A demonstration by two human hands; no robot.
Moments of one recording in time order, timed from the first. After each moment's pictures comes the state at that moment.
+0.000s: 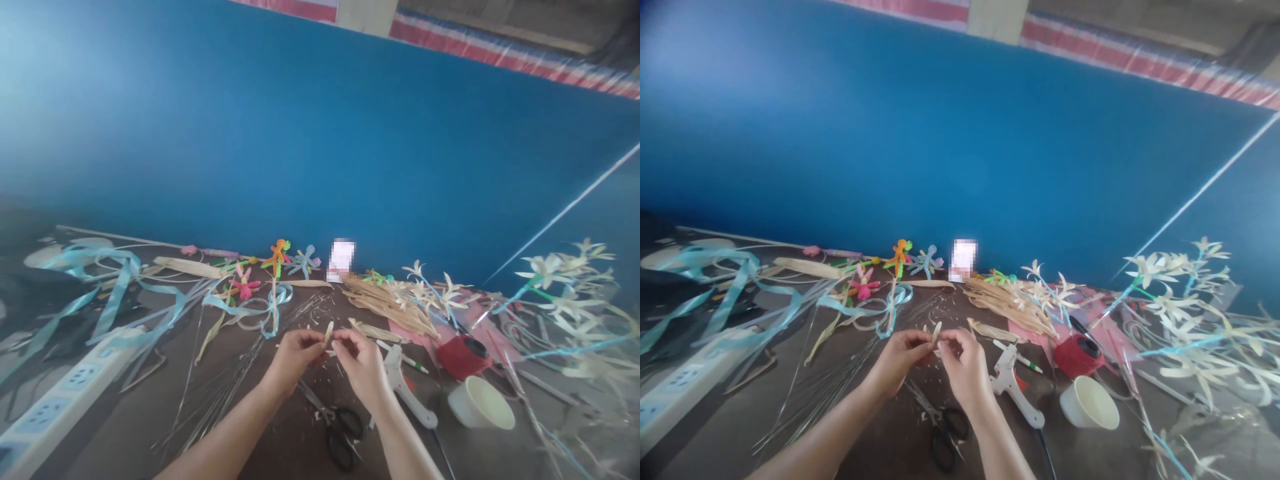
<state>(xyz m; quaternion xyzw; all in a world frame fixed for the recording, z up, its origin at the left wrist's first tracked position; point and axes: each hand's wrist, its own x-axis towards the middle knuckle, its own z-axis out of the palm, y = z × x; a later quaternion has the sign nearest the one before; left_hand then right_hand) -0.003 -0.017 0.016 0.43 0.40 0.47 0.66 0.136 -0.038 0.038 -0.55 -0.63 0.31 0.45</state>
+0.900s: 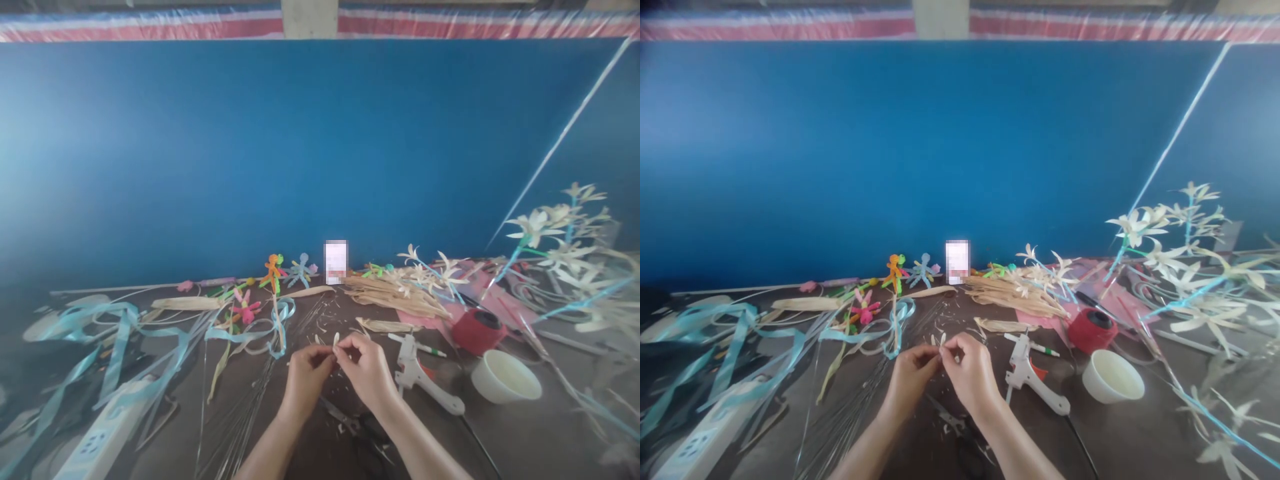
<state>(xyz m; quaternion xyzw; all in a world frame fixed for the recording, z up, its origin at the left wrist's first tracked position) -0.002 -0.016 0.007 0.56 0.46 0.47 0.51 0.125 -0.034 0.025 -0.59 -0.62 0.24 0.47</state>
